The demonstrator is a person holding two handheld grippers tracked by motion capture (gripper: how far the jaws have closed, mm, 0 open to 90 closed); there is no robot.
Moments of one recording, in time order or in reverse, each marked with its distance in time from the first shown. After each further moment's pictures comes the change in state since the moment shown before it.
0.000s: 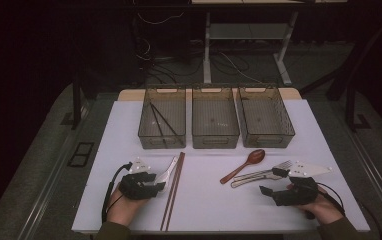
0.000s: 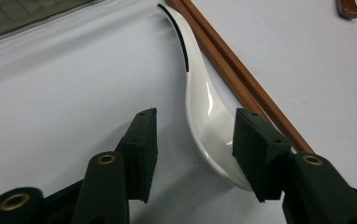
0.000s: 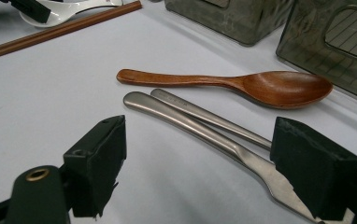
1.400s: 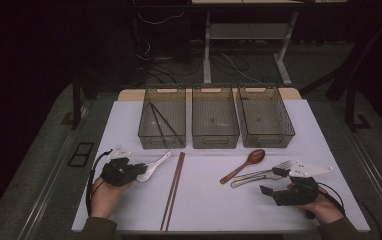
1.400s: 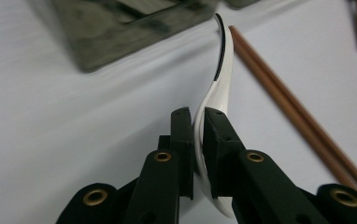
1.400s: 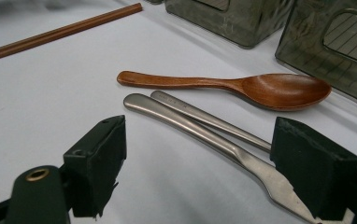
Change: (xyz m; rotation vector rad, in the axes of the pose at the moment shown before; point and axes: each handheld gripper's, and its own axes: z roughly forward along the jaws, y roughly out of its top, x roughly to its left) left arm 0.061 0.007 -0.033 -0.058 0.028 -0.053; right arm -0.001 0.000 -0.001 -0.006 0.000 -0.002
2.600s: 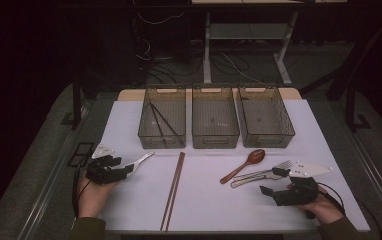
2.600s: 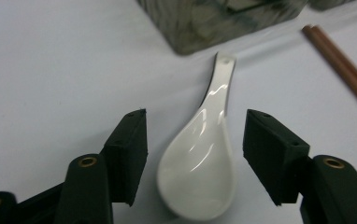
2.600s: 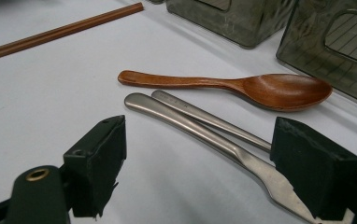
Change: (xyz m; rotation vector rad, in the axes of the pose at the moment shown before) left arm 0.014 -0.007 -0.013 -0.039 0.177 -0.054; right arm 0.001 0.000 0.000 0.000 0.004 -0.004
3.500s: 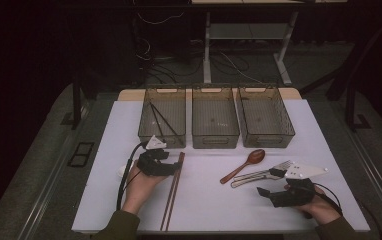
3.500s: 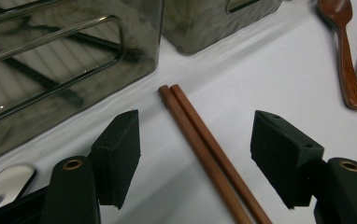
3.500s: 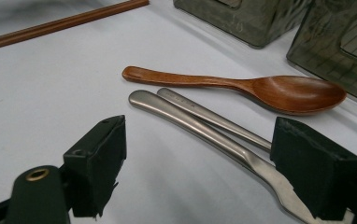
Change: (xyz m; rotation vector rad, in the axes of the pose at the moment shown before) left arm -0.091 0.049 0.077 0.038 -0.223 0.096; right arm 0.005 0.000 0.007 0.013 0.004 -0.040
